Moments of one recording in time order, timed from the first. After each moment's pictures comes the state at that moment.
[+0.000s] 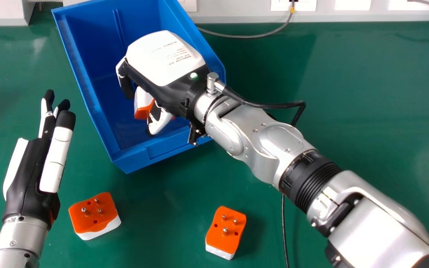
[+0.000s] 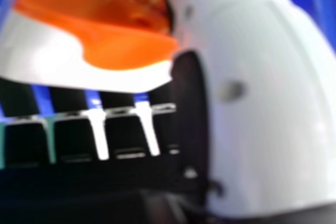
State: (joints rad) left arm 0.17 0.28 0.26 0.06 -0.13 -0.21 -0.21; right arm -1.03 0.07 0.66 1.01 -0.92 -0.16 -0.21
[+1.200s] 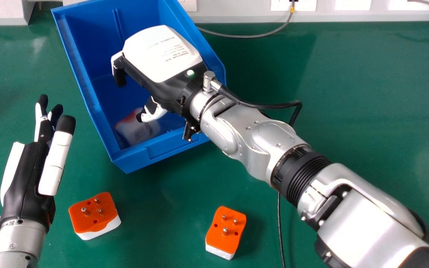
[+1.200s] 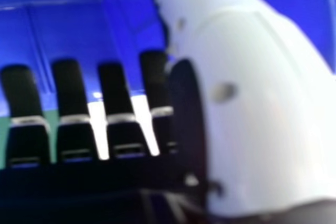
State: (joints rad) left arm 0.18 0.28 0.26 0.02 -0.08 -0.17 -0.15; right arm -1.07 0.10 0.67 1.09 -0.89 -0.16 -0.28
